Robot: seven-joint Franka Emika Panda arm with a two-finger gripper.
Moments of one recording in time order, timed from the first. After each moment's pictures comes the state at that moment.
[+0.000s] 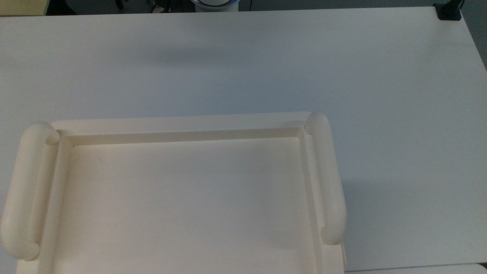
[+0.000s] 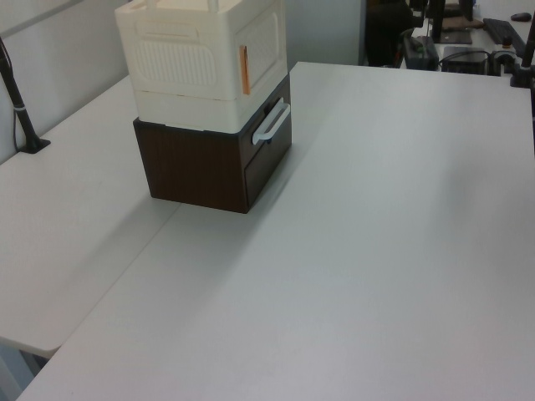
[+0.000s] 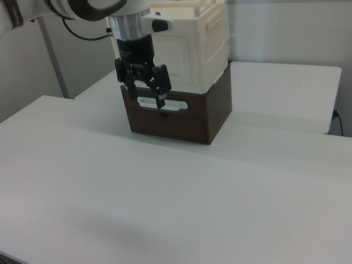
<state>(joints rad) -0.01 0.05 -0.26 -1.45 0.00 1.51 -0.12</state>
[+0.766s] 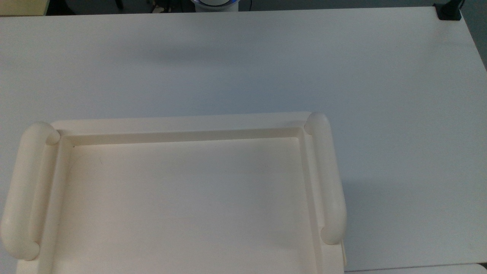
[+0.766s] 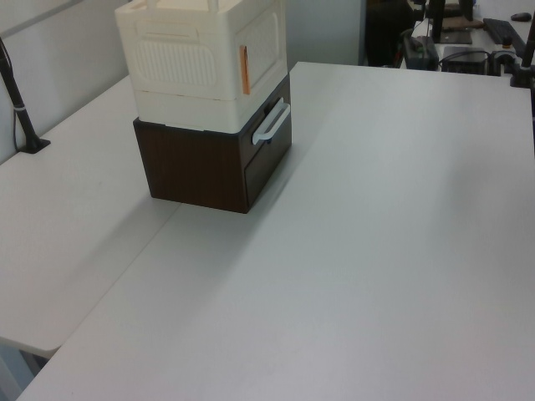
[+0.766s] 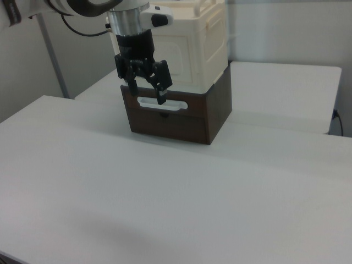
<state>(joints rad) -0.01 0.05 -0.27 -1.43 0.00 1.51 -0.12</state>
